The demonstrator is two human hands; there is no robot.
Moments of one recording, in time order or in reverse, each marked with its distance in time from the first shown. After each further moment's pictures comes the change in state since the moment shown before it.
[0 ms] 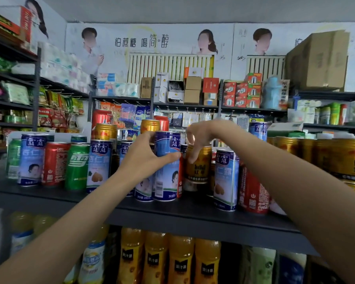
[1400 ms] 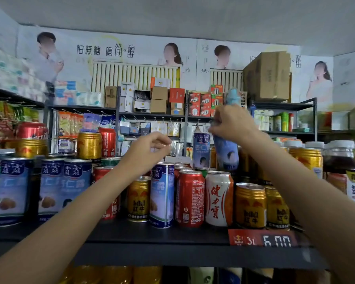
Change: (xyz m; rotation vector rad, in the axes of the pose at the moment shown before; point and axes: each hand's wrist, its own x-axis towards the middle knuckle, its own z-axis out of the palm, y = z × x) left_hand 0.047 0.075 0.105 -0.054 -0.145 0.313; right_hand -0.093 0.167 0.018 0.107 0.807 0.369
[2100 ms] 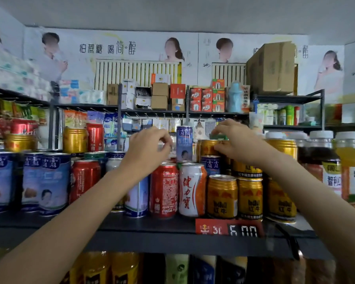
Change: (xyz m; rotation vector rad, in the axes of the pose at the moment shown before) left_hand 0.000 0.045 0.060 0.440 0.108 0.105; right_hand -0.068 0.069 -0.012 0.140 -0.167 -0.240
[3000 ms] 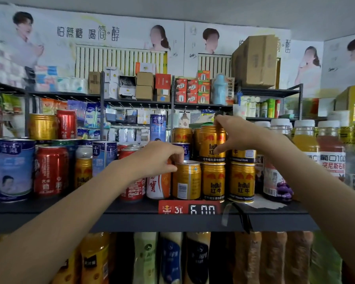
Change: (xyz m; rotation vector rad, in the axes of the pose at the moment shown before) left_hand -0.005 0.058 0.043 0.007 -0.564 0.219; right_hand -0.026 0.060 -0.021 -0.116 -0.222 0.094
